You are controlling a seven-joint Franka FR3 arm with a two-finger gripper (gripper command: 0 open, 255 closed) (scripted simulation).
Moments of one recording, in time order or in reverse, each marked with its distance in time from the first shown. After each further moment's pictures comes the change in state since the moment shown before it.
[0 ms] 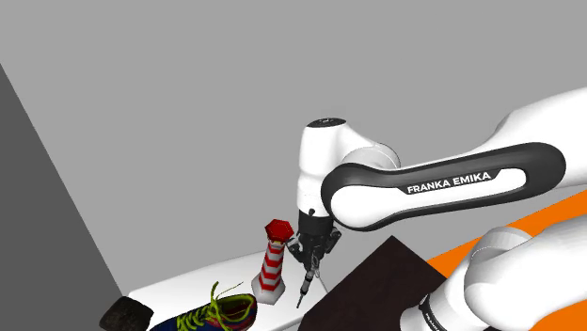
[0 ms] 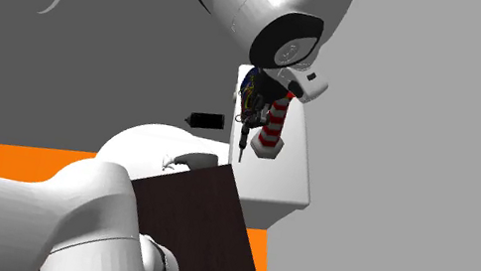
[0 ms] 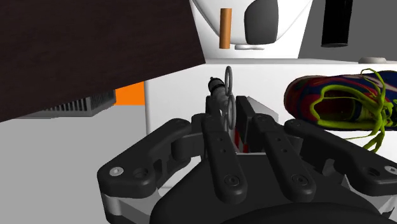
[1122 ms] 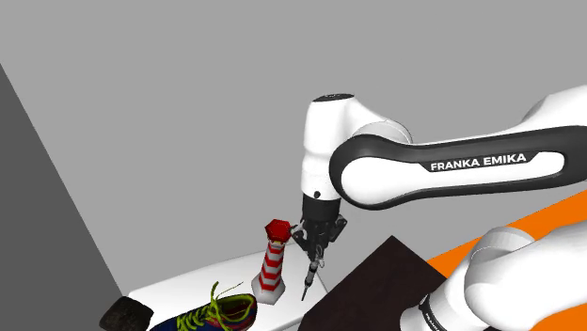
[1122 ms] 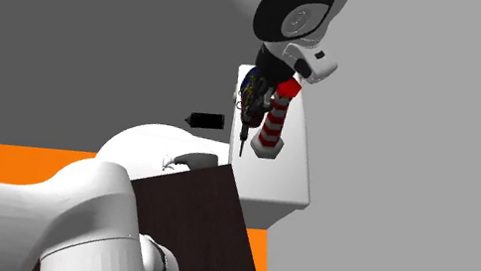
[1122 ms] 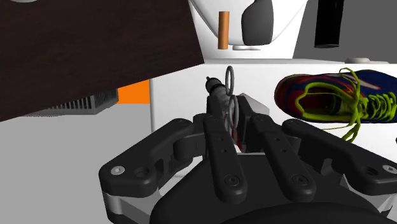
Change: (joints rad) arm 0.004 -0.065 -0.032 0.071 -0.005 -0.133 0.007
